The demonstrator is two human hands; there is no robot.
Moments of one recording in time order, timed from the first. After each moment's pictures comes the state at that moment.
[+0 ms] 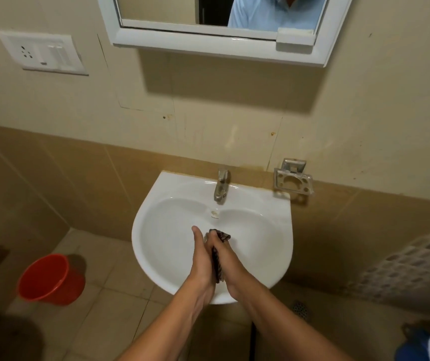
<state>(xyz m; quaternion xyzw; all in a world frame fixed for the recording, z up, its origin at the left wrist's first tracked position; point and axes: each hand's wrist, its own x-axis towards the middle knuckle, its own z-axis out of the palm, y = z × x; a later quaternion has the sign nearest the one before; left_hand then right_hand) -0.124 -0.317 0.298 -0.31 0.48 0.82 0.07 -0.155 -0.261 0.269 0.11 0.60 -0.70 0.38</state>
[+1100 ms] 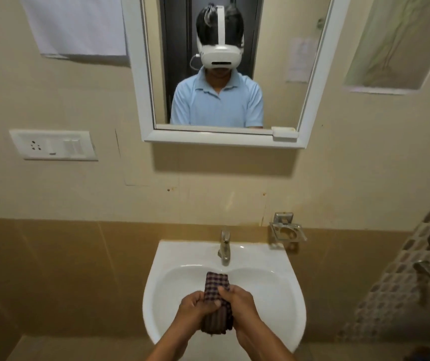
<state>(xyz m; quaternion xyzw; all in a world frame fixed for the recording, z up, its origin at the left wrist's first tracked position) -0.133 -0.459 0.306 -0.16 0.66 0.71 0.16 -0.155 -0.330 0.309 0.21 0.65 -0.72 0.13</state>
